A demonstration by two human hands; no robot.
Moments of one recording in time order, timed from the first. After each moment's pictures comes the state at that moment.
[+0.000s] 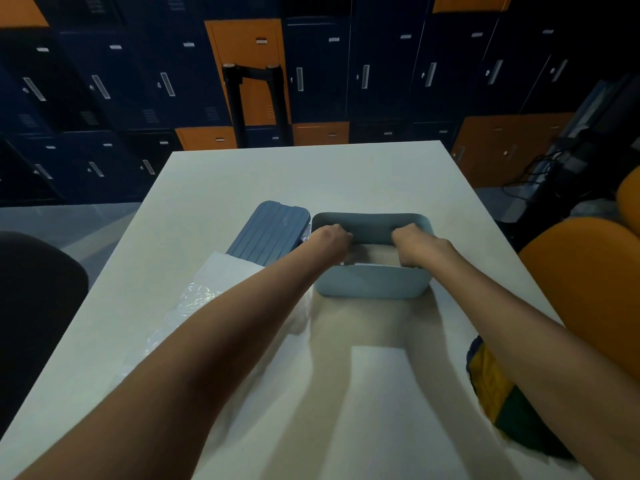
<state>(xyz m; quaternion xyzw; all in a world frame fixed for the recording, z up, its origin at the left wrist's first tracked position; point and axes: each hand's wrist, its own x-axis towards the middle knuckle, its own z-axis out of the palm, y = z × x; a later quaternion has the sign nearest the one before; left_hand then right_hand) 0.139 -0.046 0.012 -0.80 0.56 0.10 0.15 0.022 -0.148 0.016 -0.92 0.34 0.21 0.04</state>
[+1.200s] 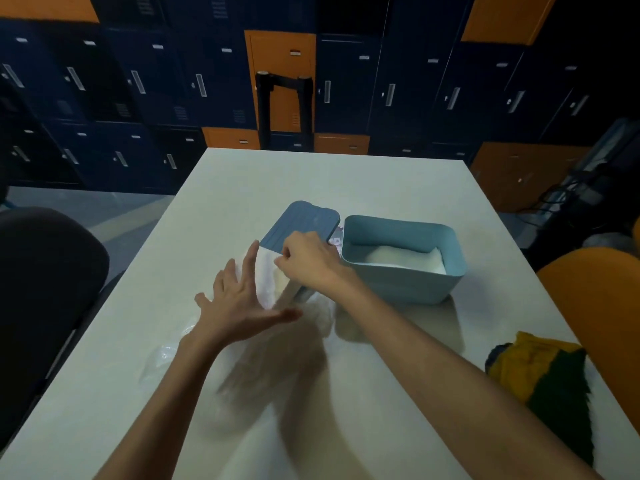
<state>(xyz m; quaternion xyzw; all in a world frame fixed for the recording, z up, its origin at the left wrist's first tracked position) 0.155 0.169 -0.016 -0.93 0.28 0.16 -0.18 0.116 0.026 0.028 -0.96 0.20 0.00 0.22</state>
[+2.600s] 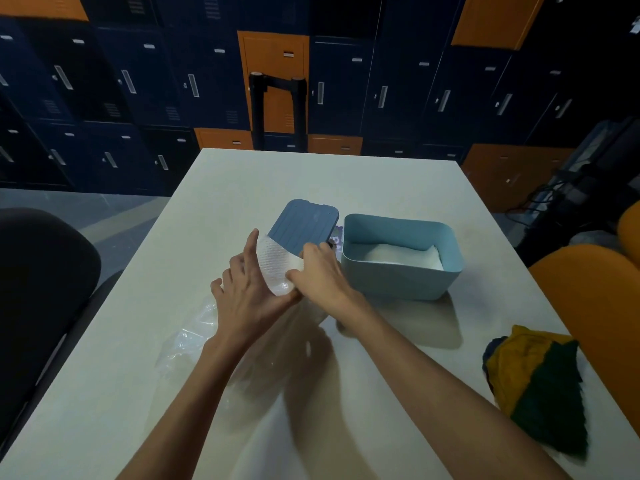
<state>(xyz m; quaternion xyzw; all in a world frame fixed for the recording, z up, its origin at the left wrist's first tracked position) 0.149 0.151 -0.033 -0.92 0.25 -0.02 -0.30 0.095 0.039 0.009 -0.91 0.28 -0.06 0.29</state>
